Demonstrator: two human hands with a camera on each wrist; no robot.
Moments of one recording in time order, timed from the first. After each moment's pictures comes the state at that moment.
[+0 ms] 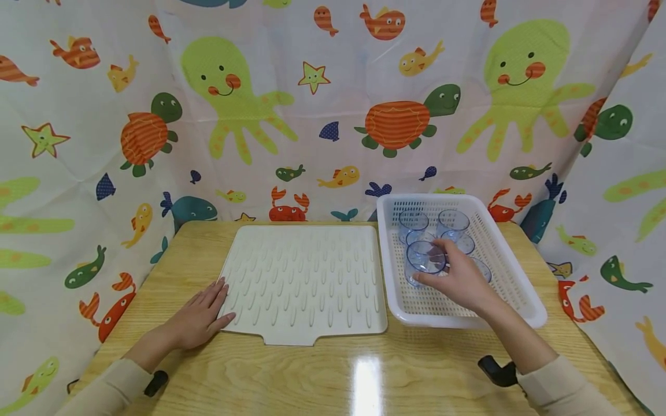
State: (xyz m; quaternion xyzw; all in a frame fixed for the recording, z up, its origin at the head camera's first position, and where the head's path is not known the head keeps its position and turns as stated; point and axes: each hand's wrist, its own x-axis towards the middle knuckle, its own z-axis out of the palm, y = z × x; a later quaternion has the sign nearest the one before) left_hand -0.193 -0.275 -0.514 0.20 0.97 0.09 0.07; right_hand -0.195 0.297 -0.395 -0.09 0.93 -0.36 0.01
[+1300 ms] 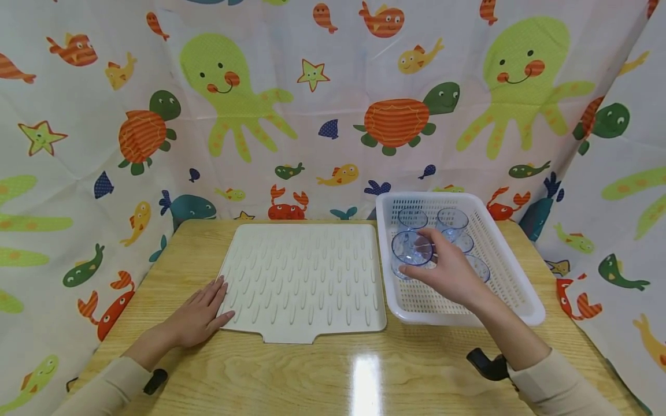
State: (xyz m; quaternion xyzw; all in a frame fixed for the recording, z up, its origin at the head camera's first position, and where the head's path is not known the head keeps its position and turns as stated) left_hand -0.196 -0.279 -0.521 0.20 0.97 0.09 0.06; right_hand -0.190 0.270 -0.367 -0.11 0.92 -0.39 0.00
